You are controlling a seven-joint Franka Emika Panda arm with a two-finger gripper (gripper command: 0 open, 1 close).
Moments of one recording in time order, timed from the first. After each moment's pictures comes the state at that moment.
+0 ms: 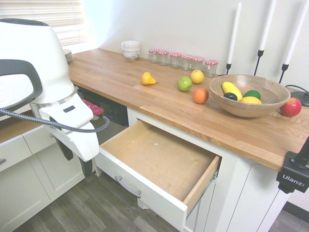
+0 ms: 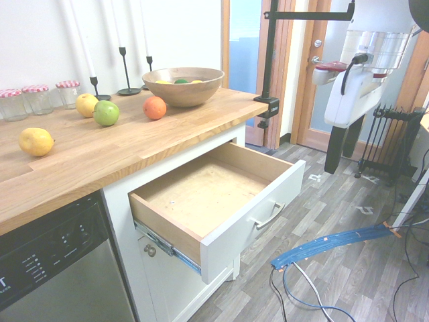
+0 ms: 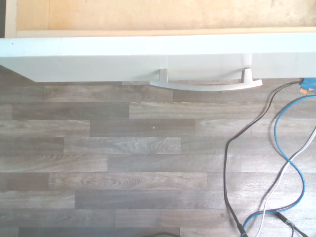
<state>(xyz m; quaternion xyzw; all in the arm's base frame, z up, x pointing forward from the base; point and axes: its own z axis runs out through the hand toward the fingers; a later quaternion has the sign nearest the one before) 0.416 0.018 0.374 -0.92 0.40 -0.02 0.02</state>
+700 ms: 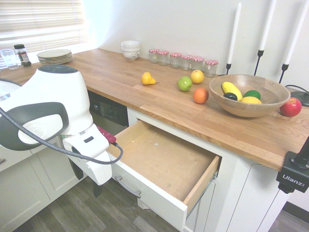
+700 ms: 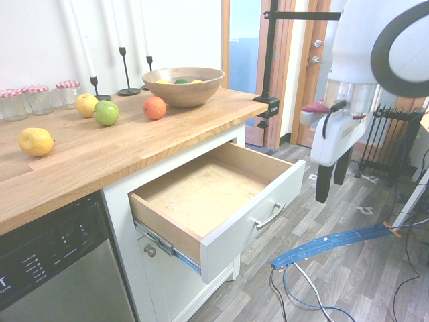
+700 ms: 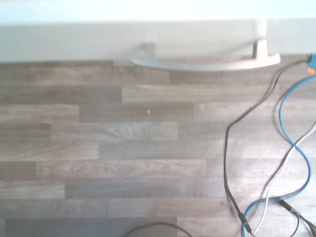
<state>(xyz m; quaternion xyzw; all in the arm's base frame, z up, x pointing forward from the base) 0.435 0.006 0.282 -0.92 0.40 0.01 0.00</state>
